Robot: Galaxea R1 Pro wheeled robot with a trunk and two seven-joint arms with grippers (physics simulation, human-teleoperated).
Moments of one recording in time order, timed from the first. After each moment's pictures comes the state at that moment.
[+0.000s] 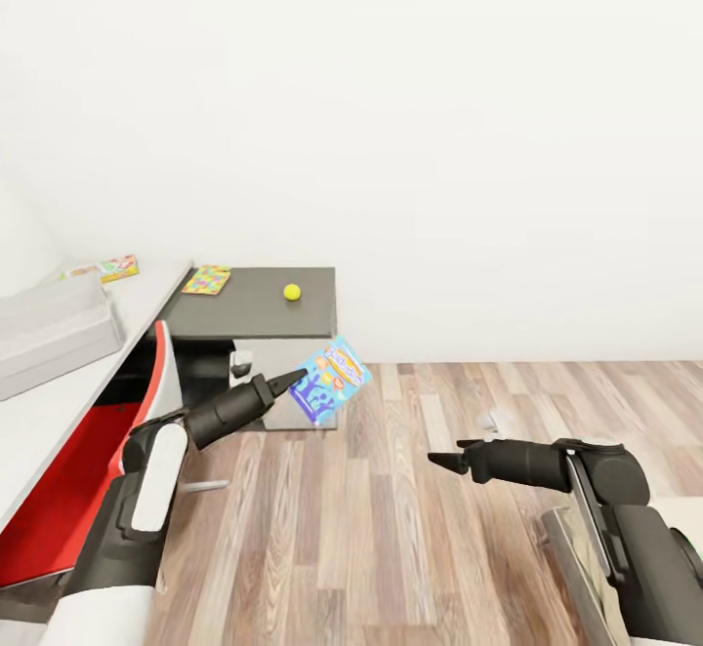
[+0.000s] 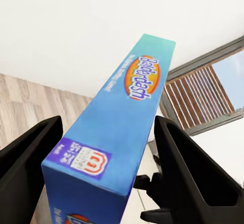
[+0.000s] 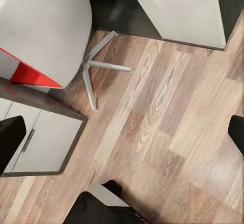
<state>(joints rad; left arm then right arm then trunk) -0.52 -0.06 0.16 -1.43 0.61 0.93 -0.66 -0.41 -0.14 -0.13 -1.55 0.18 0.98 1.09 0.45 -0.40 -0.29</state>
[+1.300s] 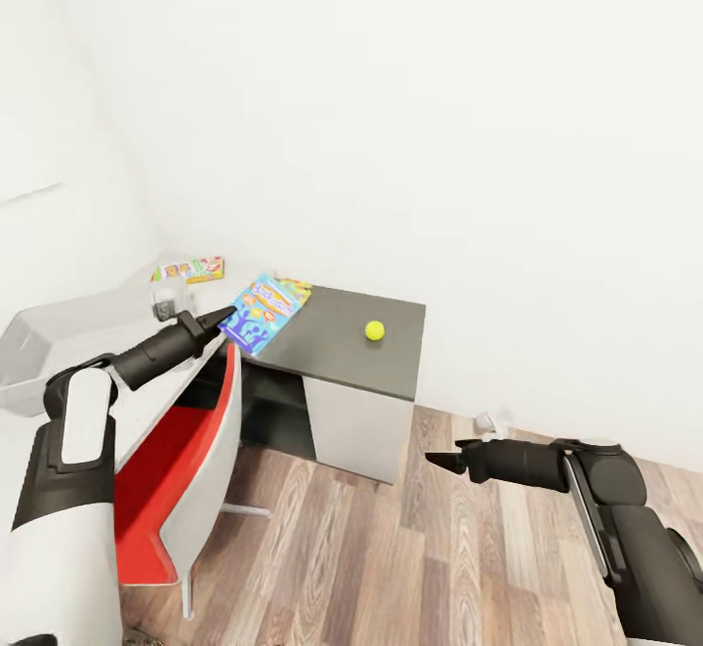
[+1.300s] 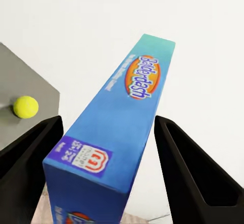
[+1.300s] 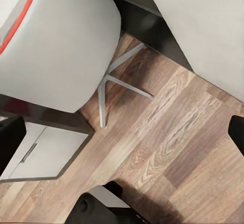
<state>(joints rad) -0.74 0.05 0.39 -1.40 0.78 1.03 -0.45 -0.41 -0.13 -0.13 -1.56 0.18 0.98 1.08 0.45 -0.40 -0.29</state>
